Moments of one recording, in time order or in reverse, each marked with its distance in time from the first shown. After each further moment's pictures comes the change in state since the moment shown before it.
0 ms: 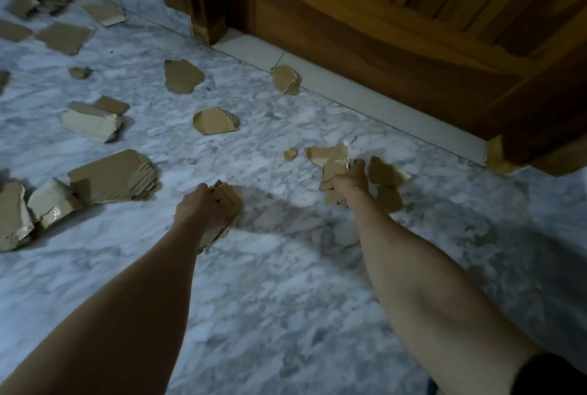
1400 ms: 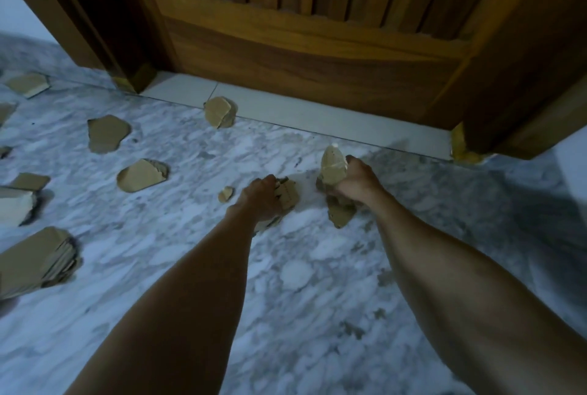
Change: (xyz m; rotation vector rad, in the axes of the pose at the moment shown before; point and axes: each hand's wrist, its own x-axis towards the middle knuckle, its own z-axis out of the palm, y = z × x) left_hand 0.012 0.251 0.057 0.177 -0.068 0.468; right_hand 0.116 0.037 -0.125 -0.293 0.010 -0.235
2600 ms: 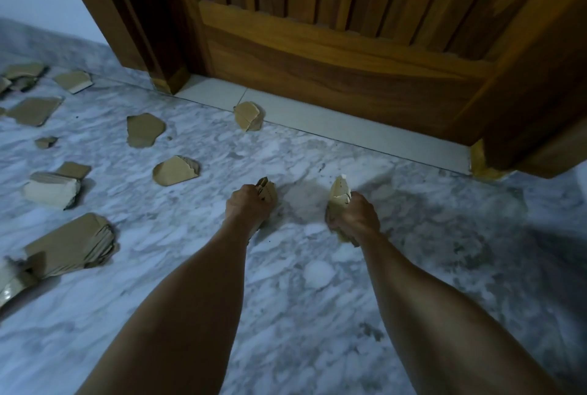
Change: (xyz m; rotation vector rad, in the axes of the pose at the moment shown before) left_hand -0.032 -0.057 -0.020 -0.192 0.167 -0.292; right_hand -0.067 -0.025 0.053 0.061 0.043 0.146
